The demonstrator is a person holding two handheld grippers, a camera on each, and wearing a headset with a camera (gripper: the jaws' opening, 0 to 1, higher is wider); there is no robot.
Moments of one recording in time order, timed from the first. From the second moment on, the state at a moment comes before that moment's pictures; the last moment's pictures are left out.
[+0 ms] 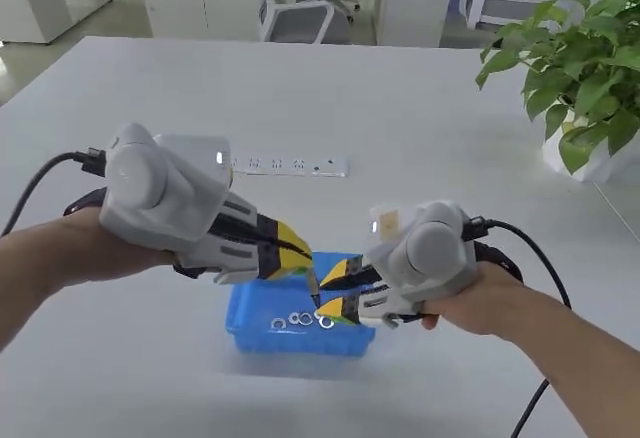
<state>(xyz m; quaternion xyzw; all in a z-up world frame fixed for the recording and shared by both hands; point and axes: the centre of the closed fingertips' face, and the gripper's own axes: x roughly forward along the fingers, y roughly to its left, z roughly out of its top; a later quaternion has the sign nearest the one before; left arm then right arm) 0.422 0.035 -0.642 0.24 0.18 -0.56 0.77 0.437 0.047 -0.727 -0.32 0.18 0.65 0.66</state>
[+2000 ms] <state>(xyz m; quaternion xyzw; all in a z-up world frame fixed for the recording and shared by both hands) 0.350 0.075 -0.774 0.30 0.30 -0.56 0.71 0.355 0.032 -0.794 -0.36 0.23 0.68 0.59</state>
